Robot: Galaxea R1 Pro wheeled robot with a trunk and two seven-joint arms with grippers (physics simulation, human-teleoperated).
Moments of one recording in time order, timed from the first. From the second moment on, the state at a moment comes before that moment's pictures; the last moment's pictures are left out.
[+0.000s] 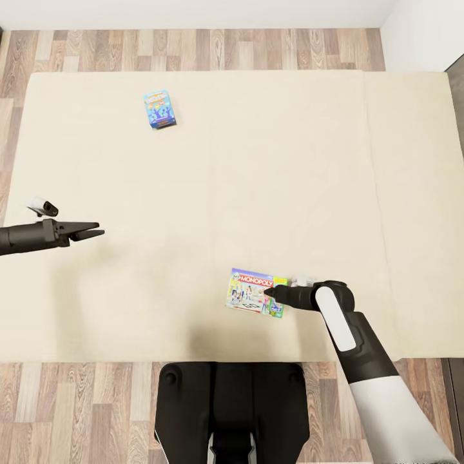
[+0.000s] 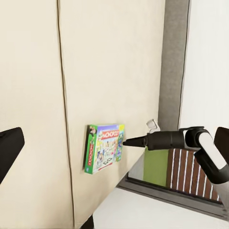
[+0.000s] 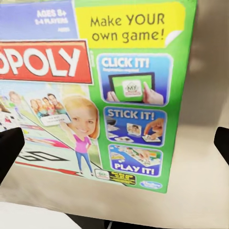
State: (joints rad) left arm -1.07 0.58 0.16 -0.98 0.14 1.02 -1.57; right arm -0.71 0.00 0.10 -1.32 -0.68 1.04 -0.30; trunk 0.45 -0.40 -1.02
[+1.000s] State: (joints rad) left arm -1.04 0.58 0.16 -0.98 0.14 1.01 -1.57; right arm -0.77 0.00 0.11 -1.32 -0.68 1.04 -0.29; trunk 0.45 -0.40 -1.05
